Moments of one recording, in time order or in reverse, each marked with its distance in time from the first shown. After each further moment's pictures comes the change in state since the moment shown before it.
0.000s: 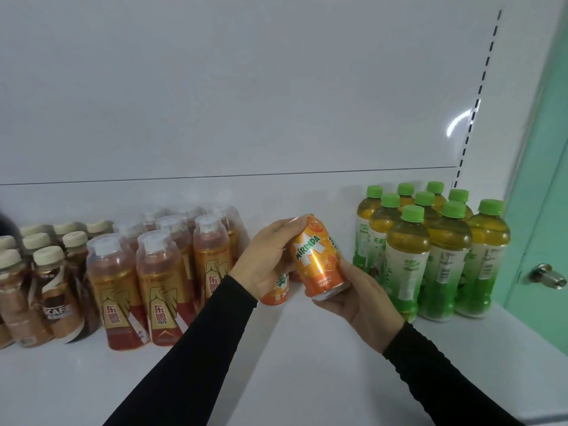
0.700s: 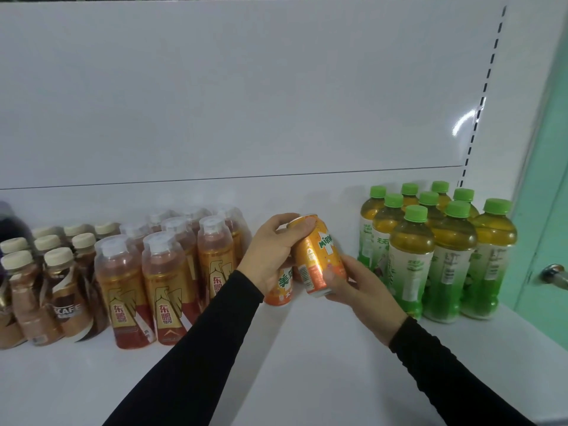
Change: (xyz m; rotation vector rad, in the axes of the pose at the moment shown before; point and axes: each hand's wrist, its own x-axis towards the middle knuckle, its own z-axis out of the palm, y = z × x) left_hand 0.006 0.000 0.002 0.092 0.107 0.072; right_hand 0.001 -0.006 -0.001 -0.483 -0.018 -0.168
